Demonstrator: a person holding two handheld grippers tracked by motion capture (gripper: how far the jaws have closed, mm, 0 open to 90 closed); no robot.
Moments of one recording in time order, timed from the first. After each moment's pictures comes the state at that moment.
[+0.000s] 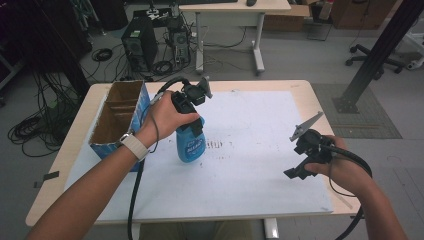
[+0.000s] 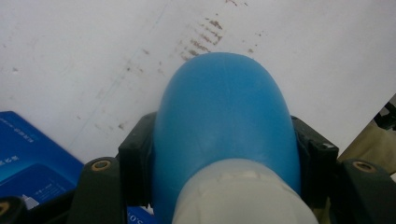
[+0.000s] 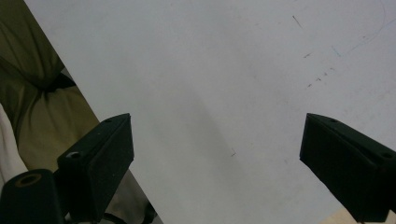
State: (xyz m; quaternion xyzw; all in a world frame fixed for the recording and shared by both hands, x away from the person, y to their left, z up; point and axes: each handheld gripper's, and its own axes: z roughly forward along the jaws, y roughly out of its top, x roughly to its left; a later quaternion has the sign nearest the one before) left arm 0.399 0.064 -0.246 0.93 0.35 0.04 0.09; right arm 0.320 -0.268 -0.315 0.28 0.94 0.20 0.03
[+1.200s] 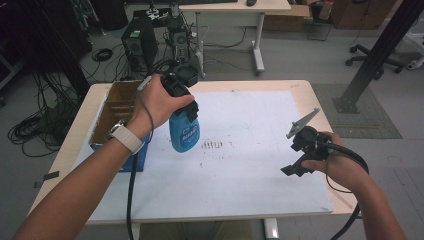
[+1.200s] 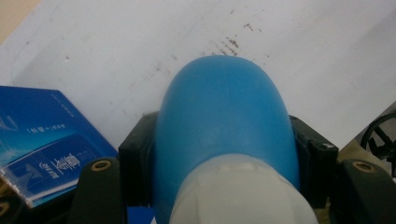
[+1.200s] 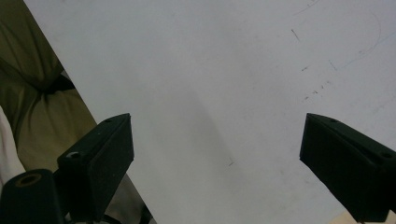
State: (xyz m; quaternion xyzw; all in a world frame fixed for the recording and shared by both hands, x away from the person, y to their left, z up) left arm 0.393 0.076 -0.192 0.91 0.40 0.06 0.11; right arm 0.325 -0.260 -0.310 0.27 0.94 0.20 0.03
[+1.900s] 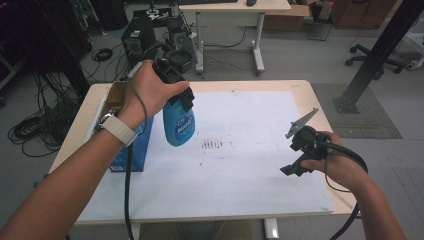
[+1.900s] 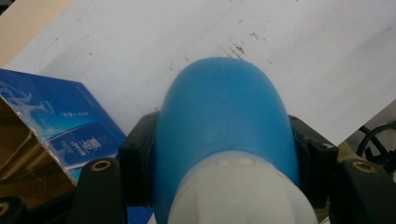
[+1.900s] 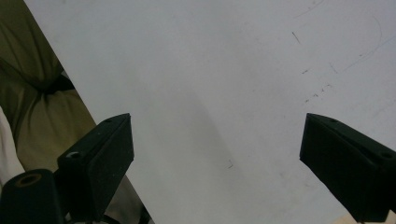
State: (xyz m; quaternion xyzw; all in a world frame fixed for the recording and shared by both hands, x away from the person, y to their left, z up) left arm 0.389 0.084 -0.157 0.89 0.43 0.08 0.12; right arm 0.326 -0.258 -0.309 0.26 0.94 0.20 0.03
